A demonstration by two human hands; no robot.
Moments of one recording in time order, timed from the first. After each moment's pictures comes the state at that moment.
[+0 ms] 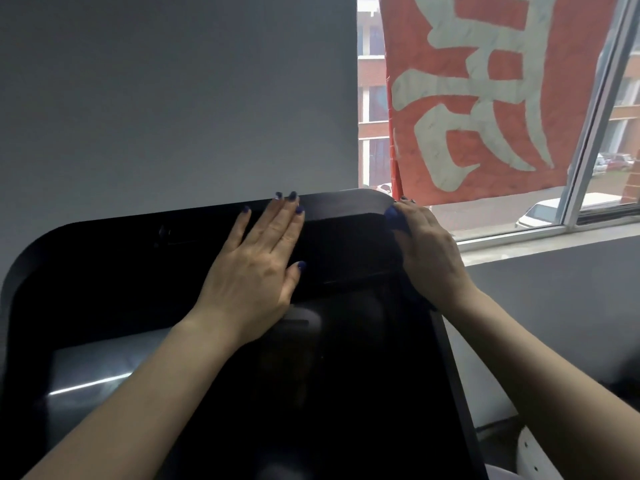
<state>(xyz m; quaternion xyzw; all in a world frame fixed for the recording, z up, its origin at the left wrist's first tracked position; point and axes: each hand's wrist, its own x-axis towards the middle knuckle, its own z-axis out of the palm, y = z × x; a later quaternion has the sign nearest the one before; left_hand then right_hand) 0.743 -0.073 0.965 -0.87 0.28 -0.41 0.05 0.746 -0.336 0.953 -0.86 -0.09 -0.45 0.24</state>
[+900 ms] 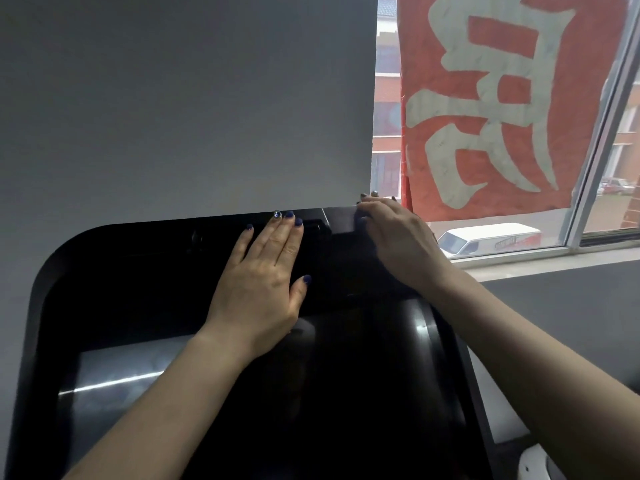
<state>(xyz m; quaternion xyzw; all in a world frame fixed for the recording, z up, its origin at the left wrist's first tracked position) 0.743 -0.052 0.960 -0.89 0.23 -0.39 0.00 0.767 -0.286 0.993 -0.87 -0.19 -0.41 0.17</state>
